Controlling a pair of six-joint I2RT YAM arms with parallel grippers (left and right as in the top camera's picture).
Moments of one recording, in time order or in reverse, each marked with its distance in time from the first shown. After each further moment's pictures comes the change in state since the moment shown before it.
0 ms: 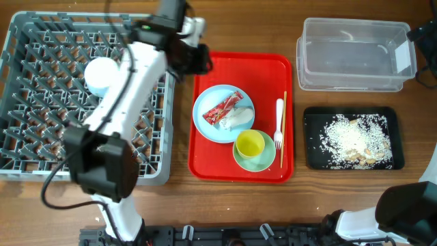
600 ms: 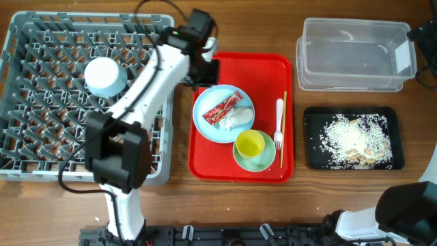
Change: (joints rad) left arm -0.048 0.090 0.000 -0.073 -0.164 -0.092; right arm 0.000 0.000 0.000 0.000 0.000 0.000
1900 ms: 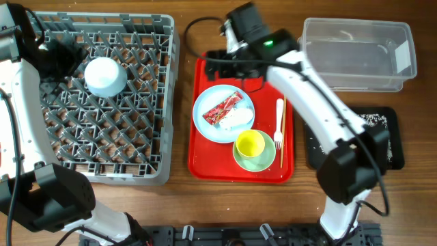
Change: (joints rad) left arm 0.721 -0.274 -0.001 -0.121 -0.032 -0.296; right arm 0.969 0.329 0.119 -0.051 -0.200 -0.094
